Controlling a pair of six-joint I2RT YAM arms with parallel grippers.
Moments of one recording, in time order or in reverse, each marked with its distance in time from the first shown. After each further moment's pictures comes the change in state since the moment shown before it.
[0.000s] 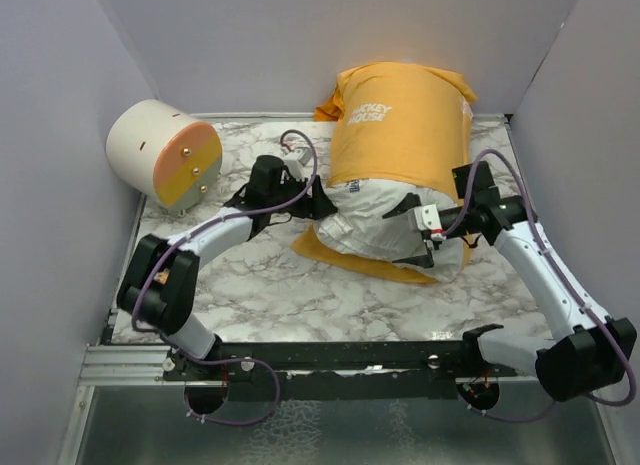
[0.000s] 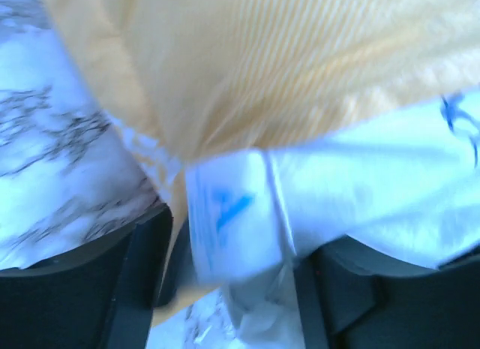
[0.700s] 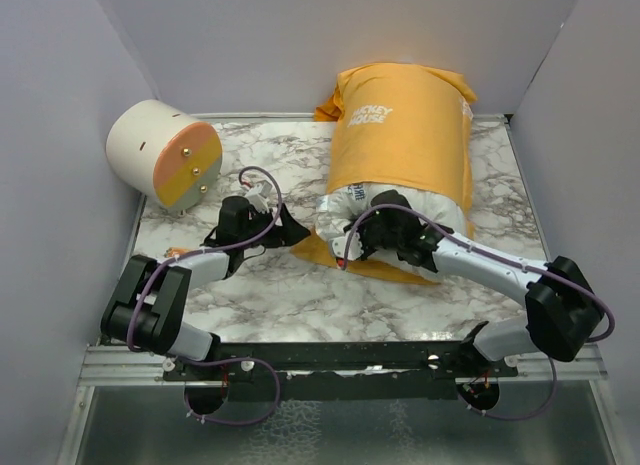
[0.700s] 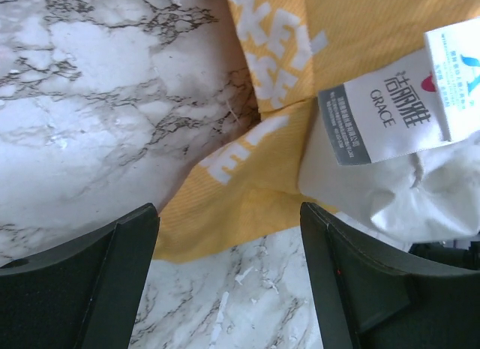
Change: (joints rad) left arm 0.166 -0.209 -0.500 0.343 -0.009 -0.137; right arm 0.501 0.251 -0.230 0.753 0.934 0.060
